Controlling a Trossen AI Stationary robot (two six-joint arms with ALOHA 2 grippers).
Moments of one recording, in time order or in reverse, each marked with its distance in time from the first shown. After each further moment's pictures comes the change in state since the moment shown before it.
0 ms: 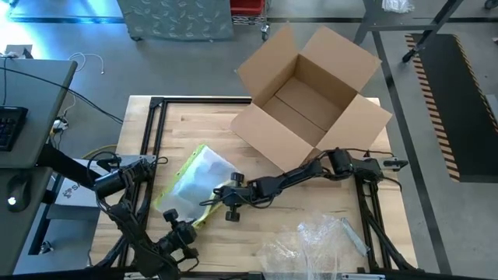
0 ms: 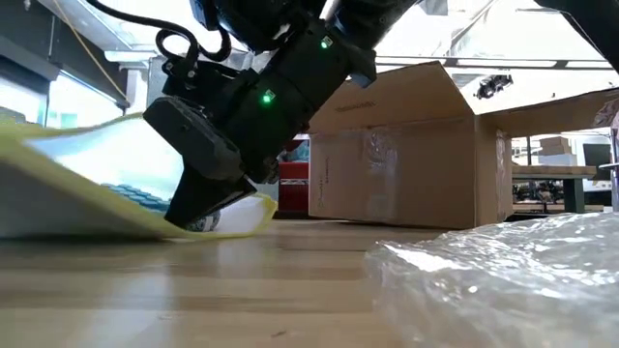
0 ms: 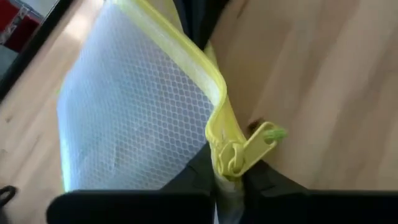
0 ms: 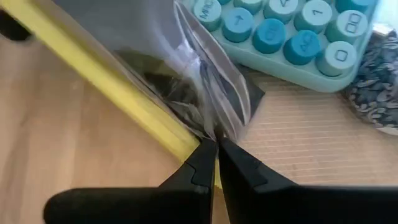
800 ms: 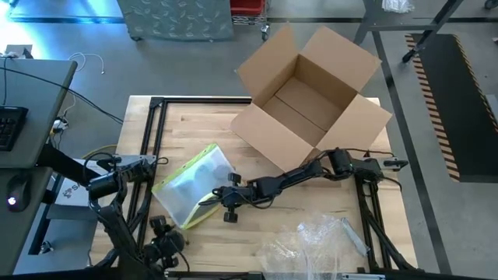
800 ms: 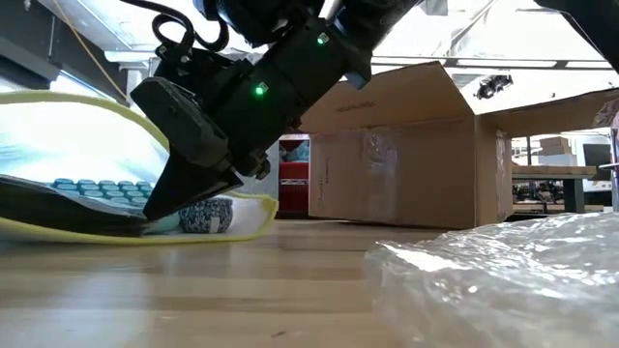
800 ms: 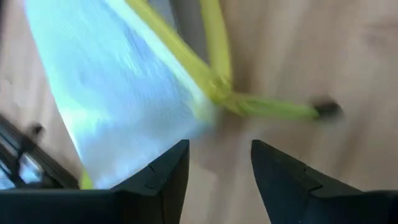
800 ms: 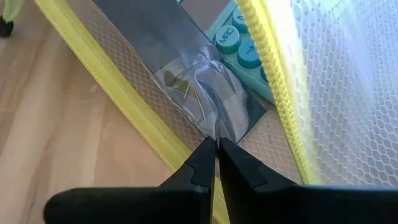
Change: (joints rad) left arm -0.091 -0.003 0.054 -0.113 0.345 0.148; right arm -0.001 0.001 -0.008 0.091 -0.024 -0.027
